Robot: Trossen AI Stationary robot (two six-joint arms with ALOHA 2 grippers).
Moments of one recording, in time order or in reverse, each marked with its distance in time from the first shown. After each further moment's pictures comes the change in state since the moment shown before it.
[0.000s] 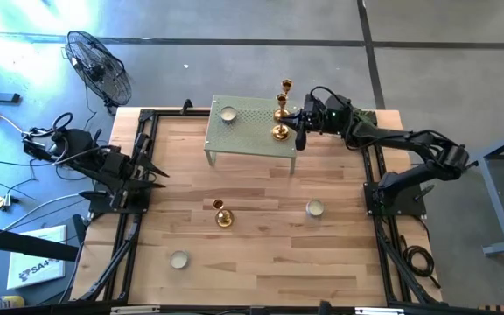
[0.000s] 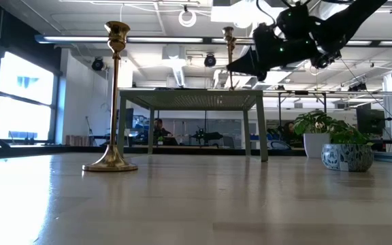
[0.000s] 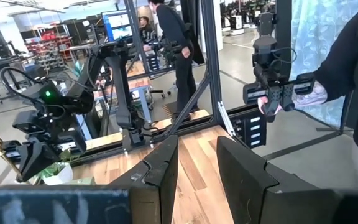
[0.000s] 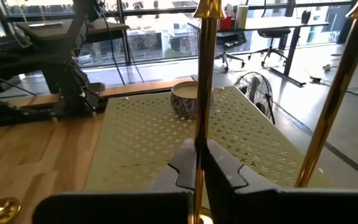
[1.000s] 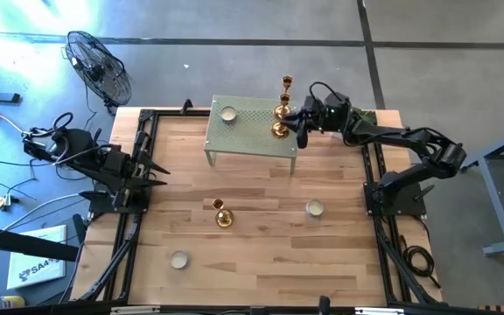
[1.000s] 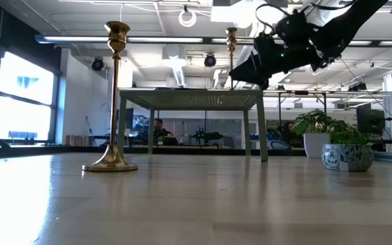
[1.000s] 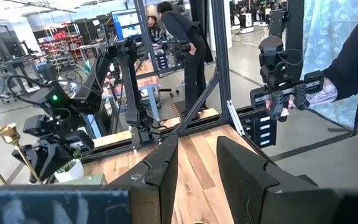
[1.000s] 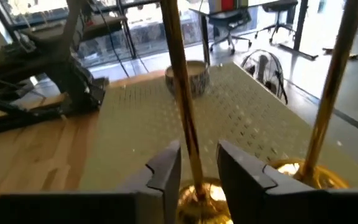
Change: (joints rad) left arm 0.000 0.000 0.000 0.000 -0.045 0.007; right arm -0.053 0.027 -0.003 -0.013 -0.081 0.095
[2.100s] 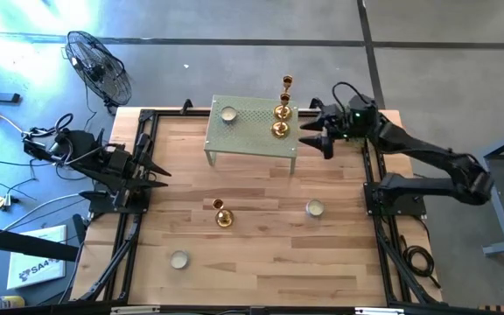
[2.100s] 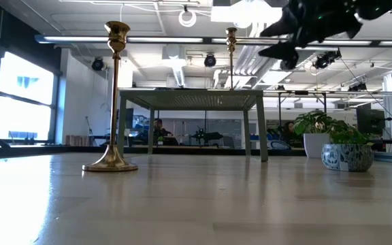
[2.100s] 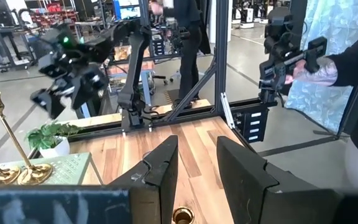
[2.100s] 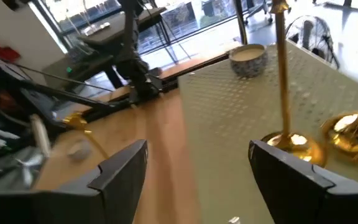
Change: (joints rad) left arm 0.000 0.000 0.000 -0.053 0.001 -0.120; right arm 0.025 -0.414 0.000 -0.490 -0.123 0.142
